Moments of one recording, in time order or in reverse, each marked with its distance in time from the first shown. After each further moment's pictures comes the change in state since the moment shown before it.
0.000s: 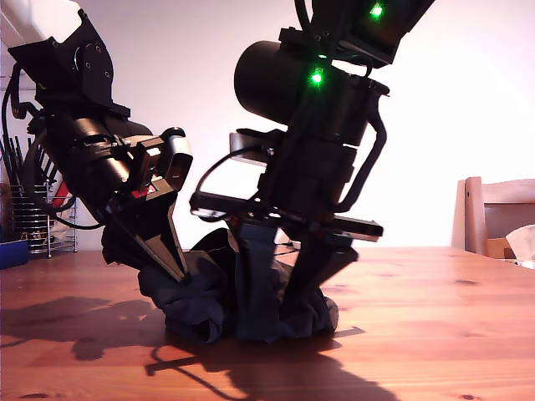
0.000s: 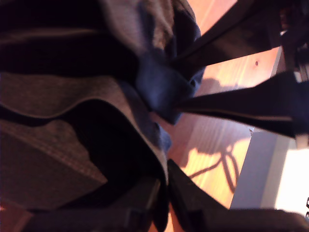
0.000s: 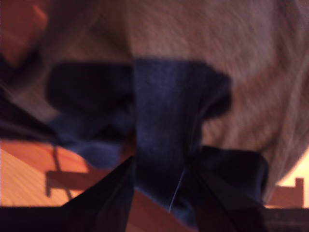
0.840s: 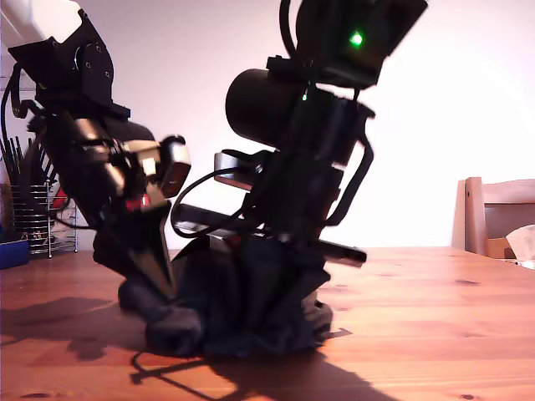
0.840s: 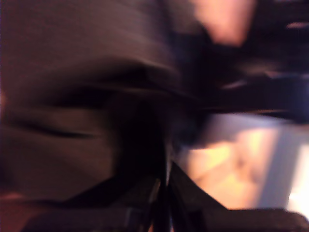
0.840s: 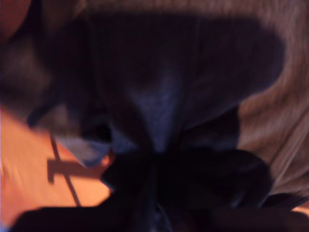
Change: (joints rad) left arm 0.000 0.000 0.000 0.050 -0.148 0.008; right arm -0.015 0.077 0.067 -0.160 -0.139 -0.074
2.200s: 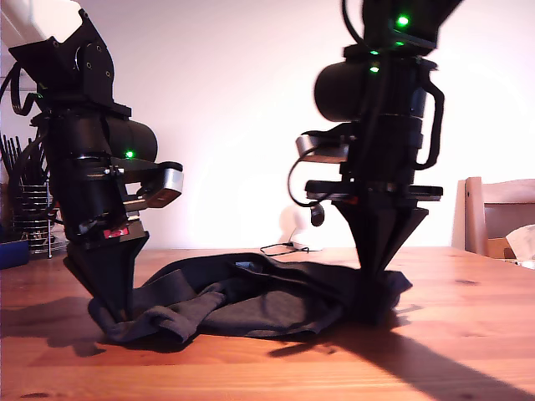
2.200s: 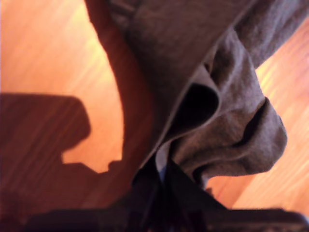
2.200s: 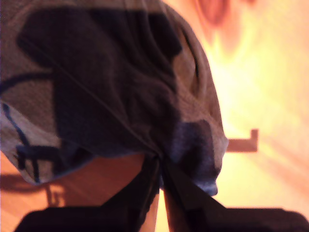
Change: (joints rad) left arm -0.002 0.000 0.000 -0.064 -0.296 -0.024; right arm -0.266 -0.028 0.151 -0.219 0.177 -0.402
